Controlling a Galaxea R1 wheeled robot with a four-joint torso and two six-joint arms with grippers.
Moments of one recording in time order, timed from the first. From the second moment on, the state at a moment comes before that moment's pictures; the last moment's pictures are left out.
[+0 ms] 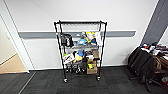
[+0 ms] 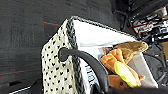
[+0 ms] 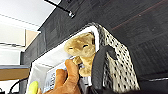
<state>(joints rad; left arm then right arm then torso) 0.94 2.40 -1.75 -0.42 0.21 0.10 -1.01 2.51 -1.78 0.38 0.00 0.06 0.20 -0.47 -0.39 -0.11</state>
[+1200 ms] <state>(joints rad) 0.94 2.40 -1.75 -0.42 0.20 0.10 -1.01 2.50 -1.78 0.38 0.00 0.06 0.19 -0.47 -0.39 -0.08</state>
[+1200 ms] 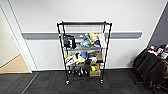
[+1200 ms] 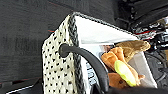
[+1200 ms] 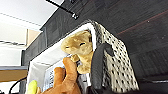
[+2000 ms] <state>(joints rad) 0.95 2.40 -1.72 -0.42 0.18 0.10 -1.03 2.49 -1.77 0.38 0.01 0.06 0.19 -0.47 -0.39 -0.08</state>
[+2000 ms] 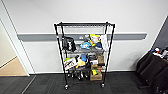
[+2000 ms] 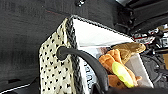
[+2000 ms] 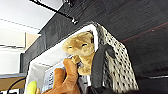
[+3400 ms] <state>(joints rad) 0.95 2.37 -1.67 -0.42 0.15 0.10 -1.03 2.46 -1.72 0.38 0.04 0.06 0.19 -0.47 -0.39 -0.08</state>
